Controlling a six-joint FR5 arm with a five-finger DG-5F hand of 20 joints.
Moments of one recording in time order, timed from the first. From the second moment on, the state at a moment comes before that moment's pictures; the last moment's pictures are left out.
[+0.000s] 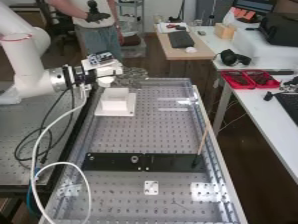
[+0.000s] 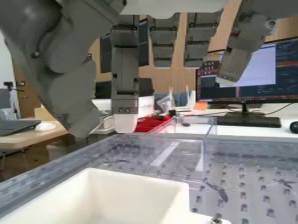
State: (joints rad) arm 1.74 -1.74 -2.26 -2.31 -1.81 -0.73
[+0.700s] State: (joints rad) arm 1.77 -1.78 -2.33 -2.27 -1.73 -0.73
